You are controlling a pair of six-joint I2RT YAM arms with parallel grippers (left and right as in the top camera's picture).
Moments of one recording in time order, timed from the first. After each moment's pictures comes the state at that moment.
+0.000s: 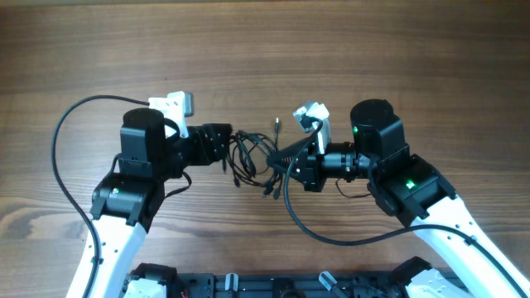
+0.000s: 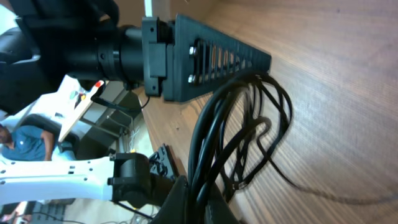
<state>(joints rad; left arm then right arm) -0.18 1.02 0.79 -0.44 0.40 -0.42 0.53 1.13 0.91 -0.32 -0.82 0.33</state>
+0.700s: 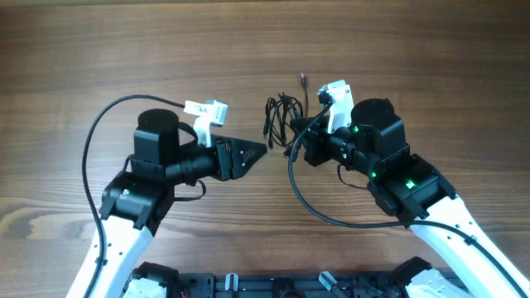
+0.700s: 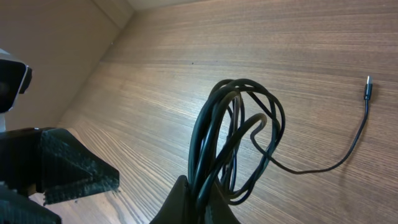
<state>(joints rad) -0.28 1.02 0.79 -0.38 0.78 -0.51 0.53 1.13 0.91 -0.31 -0.29 0.41</state>
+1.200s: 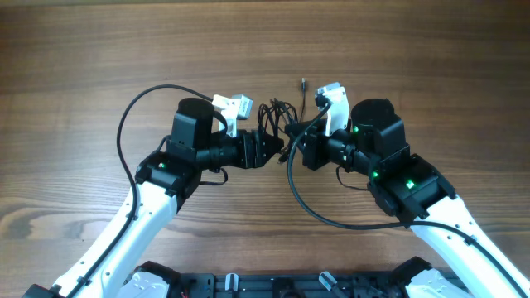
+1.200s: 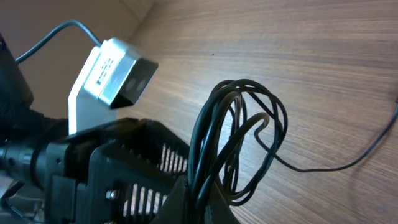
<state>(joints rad) -0.39 1.25 0.79 -0.22 0.67 -0.52 0.53 1.13 0.91 -0.31 -0.38 0.42</state>
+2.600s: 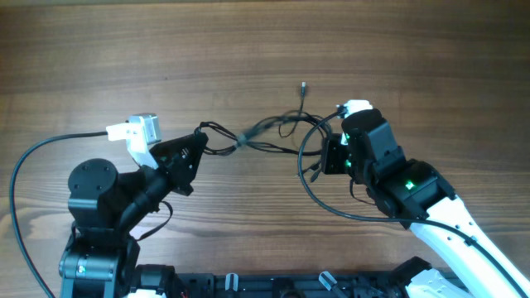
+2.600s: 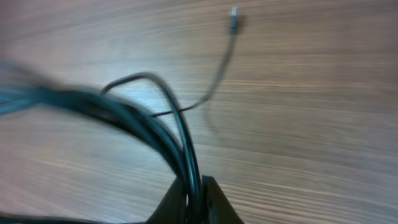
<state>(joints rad) -0.07 0.64 0.79 -0.46 0.54 -0.53 0.54 1.13 0.92 -0.67 0.08 0.56</state>
